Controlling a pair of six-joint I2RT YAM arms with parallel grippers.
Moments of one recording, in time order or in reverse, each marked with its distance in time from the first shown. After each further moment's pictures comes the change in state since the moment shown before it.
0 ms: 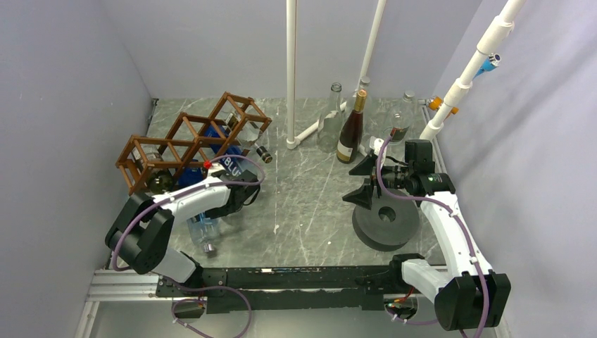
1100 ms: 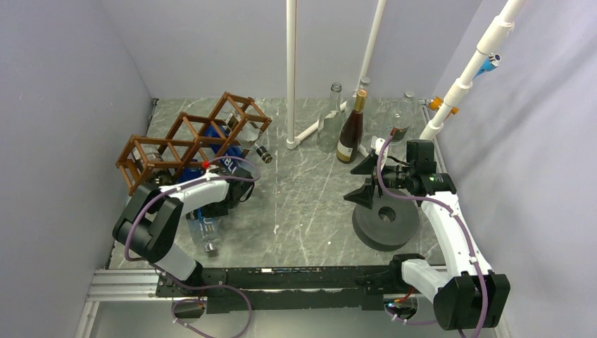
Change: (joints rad) left arm 0.108 0.080 -0.024 0.084 0.014 0.159; right arm -0.018 0.000 0.000 -0.005 0.004 -0.018
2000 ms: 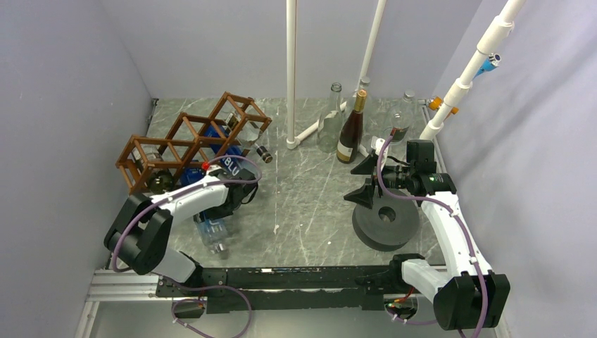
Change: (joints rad) left arm -0.067 -0.076 0.023 -0.066 0.064 -0.100; right arm -0.001 0.000 0.000 -0.003 0.000 -0.004
